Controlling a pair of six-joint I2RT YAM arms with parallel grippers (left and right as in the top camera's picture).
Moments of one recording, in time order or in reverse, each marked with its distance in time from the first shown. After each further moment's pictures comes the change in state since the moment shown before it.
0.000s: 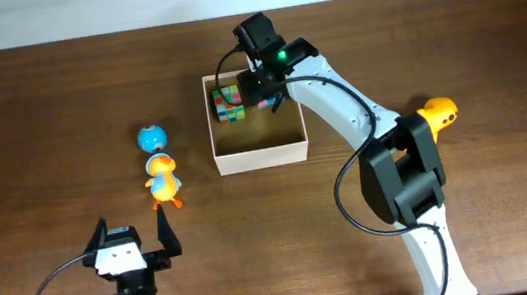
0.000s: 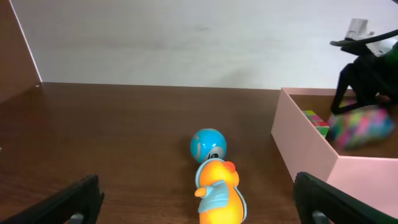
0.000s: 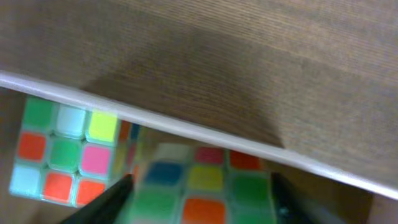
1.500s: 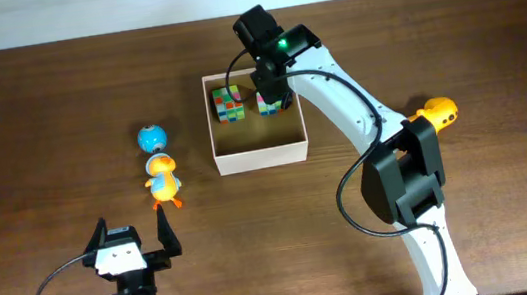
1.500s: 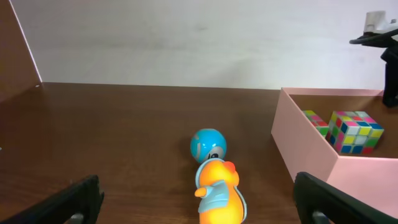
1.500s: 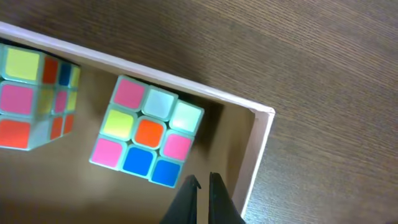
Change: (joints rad) left arm 0.000 0.000 0.000 0.000 0.000 0.000; right arm 0.000 0.002 0.128 -0.283 0.180 -0.067
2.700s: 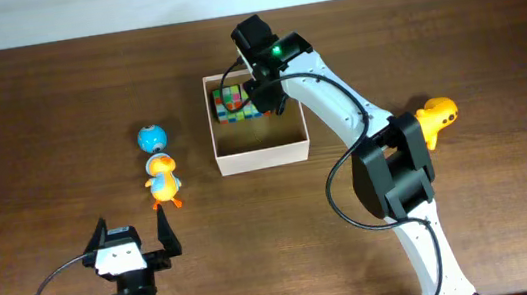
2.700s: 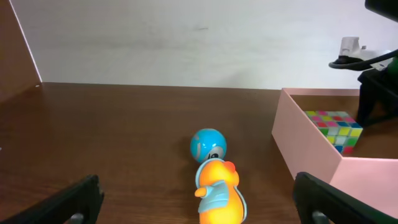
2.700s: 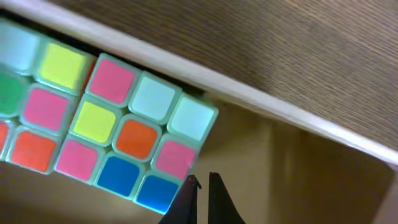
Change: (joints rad) left arm 0.000 0.000 0.000 0.000 0.000 0.000; right arm 0.000 0.073 0.000 0.061 -0.147 -0.073
